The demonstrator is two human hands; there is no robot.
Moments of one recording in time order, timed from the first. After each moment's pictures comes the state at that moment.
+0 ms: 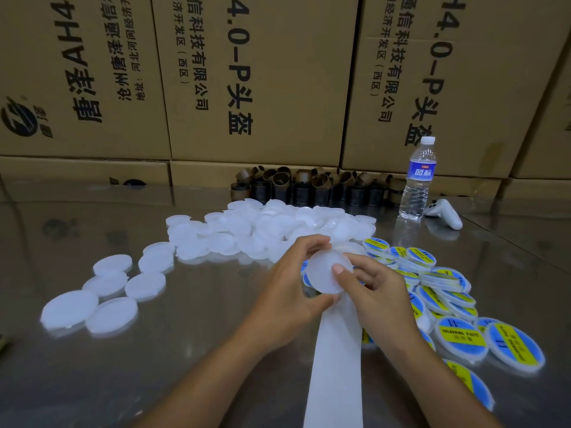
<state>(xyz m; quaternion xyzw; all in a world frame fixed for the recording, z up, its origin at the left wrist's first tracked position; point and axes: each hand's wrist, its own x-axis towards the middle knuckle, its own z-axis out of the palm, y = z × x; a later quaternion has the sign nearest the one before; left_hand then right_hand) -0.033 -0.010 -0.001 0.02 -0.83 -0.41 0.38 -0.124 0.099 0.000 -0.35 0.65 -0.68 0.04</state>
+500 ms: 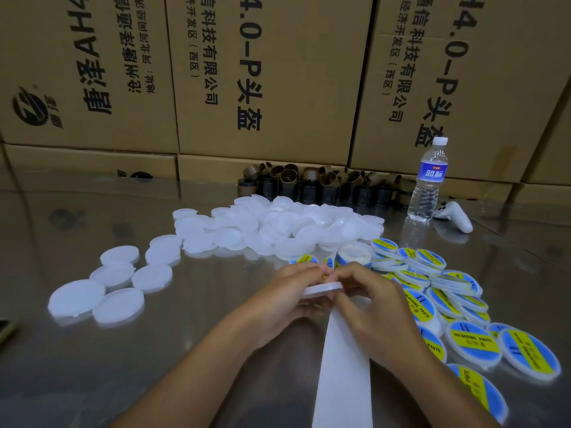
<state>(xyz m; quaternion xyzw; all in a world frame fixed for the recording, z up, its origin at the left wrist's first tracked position) -0.033 -0.022 0.000 0.11 -0.64 -0.75 0.14 -0.117 0.102 -0.005 -0.53 0.67 -0.51 -0.08</state>
